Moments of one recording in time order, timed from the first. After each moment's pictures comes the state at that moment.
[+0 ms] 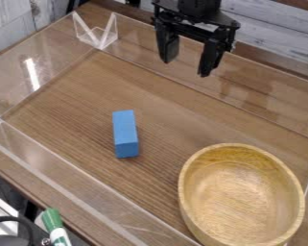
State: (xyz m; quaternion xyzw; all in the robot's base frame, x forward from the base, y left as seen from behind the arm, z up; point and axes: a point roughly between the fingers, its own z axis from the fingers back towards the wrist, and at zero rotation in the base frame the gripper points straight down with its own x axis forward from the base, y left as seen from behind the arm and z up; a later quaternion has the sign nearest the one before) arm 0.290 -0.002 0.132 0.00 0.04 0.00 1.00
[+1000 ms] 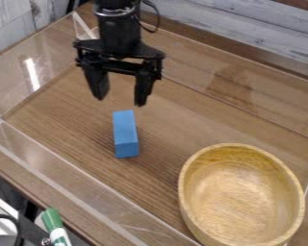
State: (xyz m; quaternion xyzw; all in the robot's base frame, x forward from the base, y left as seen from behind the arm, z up) arm 0.226 0.054 0.105 -0.02 0.03 0.16 0.99
